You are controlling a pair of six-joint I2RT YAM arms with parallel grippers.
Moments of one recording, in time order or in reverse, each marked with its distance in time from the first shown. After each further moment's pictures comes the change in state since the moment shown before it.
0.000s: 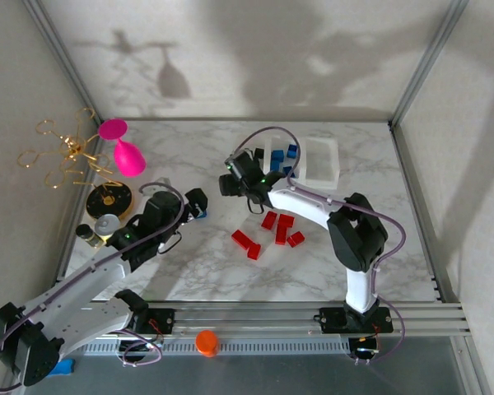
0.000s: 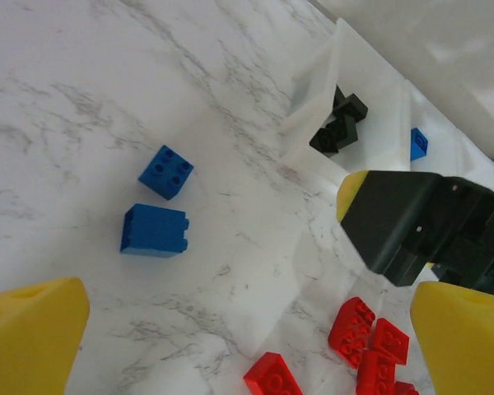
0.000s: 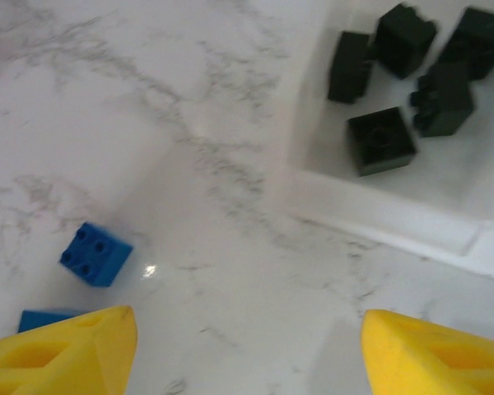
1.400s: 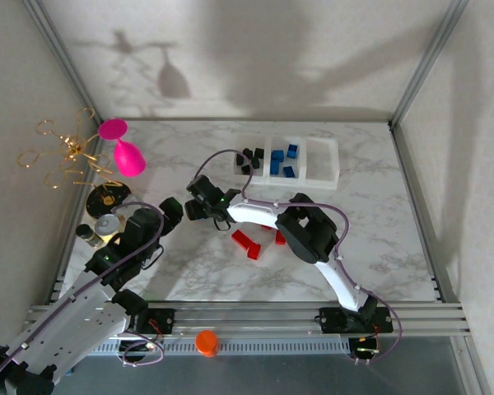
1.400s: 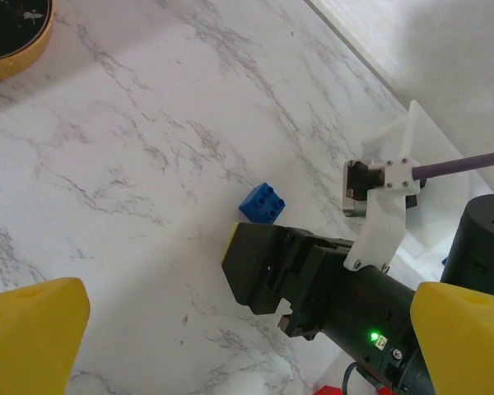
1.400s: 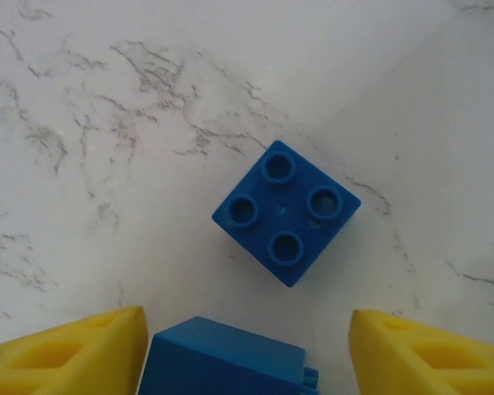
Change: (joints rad) left arm 0.051 -0.245 -0.090 -0.172 -0.146 -0.091; right arm 0.152 0.364 0.237 0.062 -0.078 -0.007
